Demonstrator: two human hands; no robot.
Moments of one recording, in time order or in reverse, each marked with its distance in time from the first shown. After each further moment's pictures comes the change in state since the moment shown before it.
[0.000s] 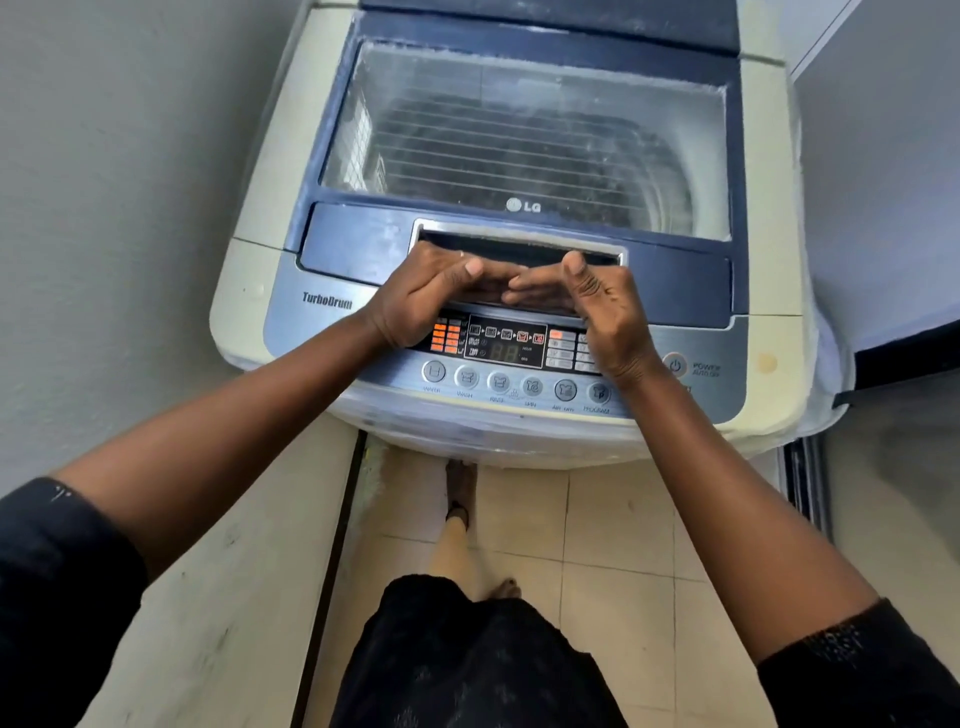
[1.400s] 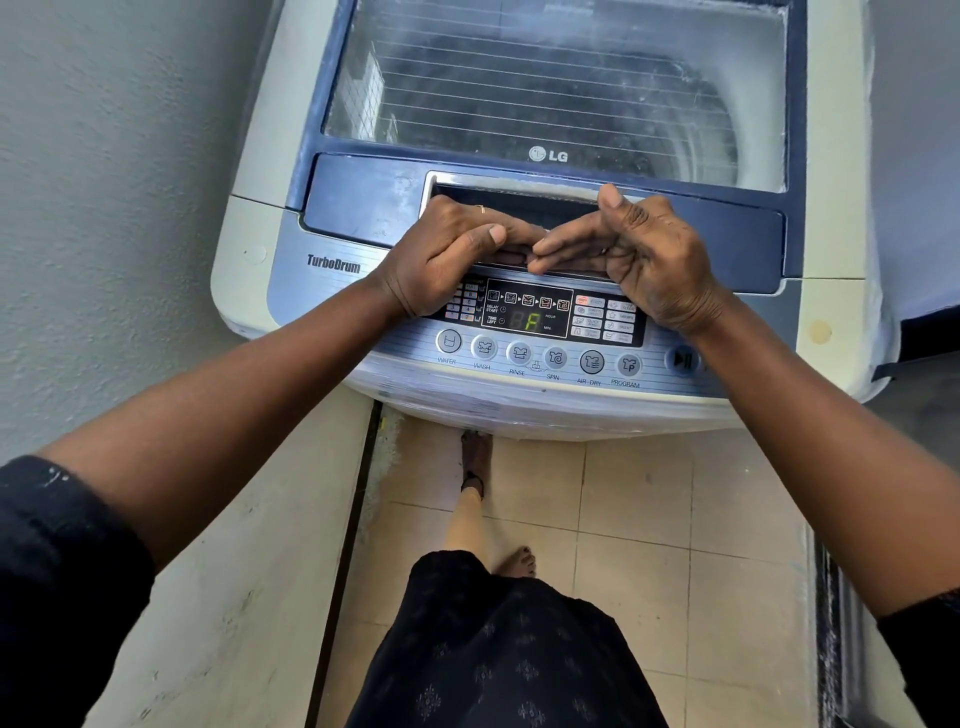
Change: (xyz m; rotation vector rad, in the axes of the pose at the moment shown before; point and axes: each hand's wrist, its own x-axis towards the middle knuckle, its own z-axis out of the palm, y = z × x) left_hand 0.003 0.004 0.002 0.110 -0.026 0.066; right_hand 0.017 -0.010 -0.021 0.148 -0.281 0.225
